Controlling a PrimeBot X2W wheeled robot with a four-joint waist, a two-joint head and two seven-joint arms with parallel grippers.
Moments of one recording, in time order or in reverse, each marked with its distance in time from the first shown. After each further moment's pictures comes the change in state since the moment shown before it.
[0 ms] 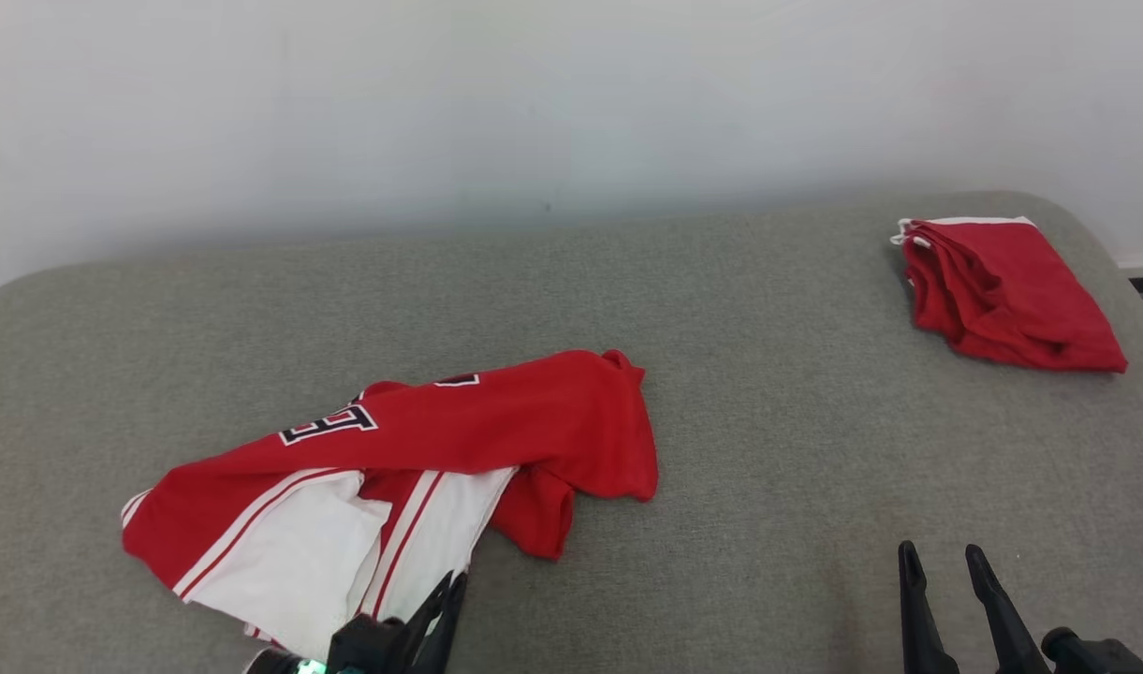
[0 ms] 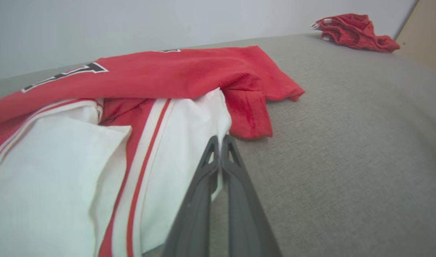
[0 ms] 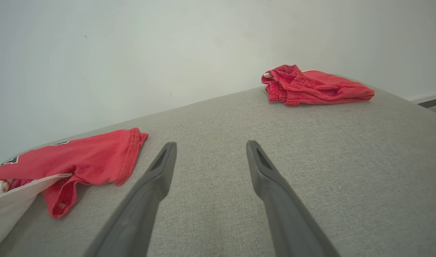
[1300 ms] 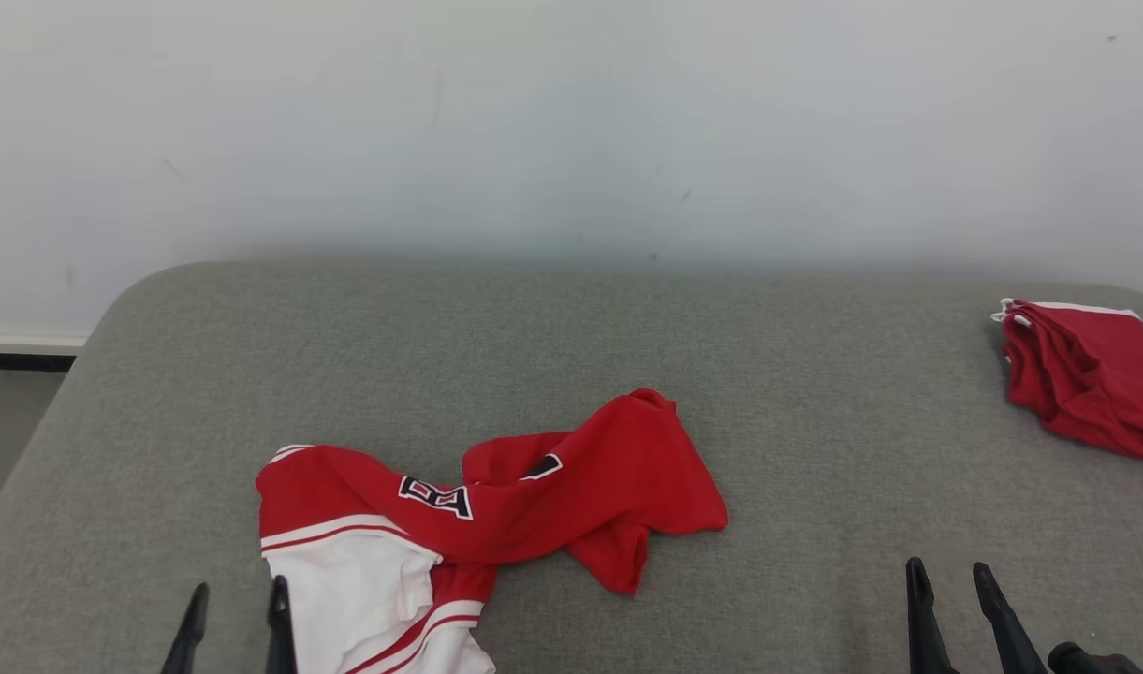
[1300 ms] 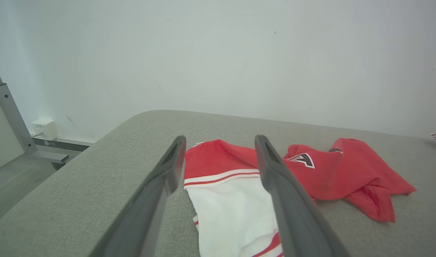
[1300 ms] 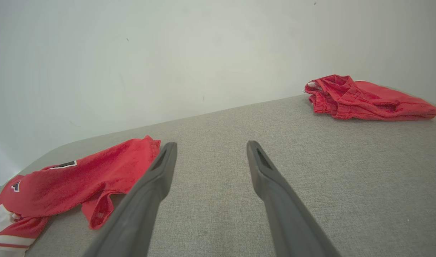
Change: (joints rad) left arm 0.340 0.060 0.323 -0.509 -0.063 0.144 0.000; right arm 0.026 0.008 -0.024 0.014 0.006 0.000 0.000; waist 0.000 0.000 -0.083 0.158
